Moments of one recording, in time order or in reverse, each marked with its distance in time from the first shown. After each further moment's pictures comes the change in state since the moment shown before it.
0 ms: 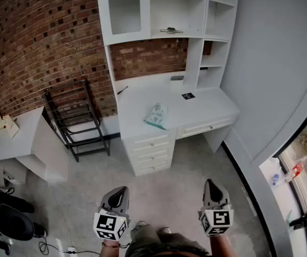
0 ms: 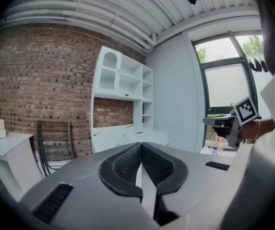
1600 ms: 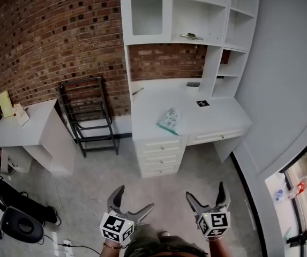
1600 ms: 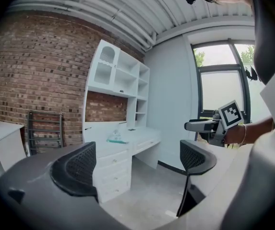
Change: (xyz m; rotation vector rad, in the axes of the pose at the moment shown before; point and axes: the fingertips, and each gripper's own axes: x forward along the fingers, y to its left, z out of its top) left arm 0.004 -0.027 -0.017 -0.066 0.019 -0.095; right arm 0.032 0.038 -0.010 0.039 0.014 0.182
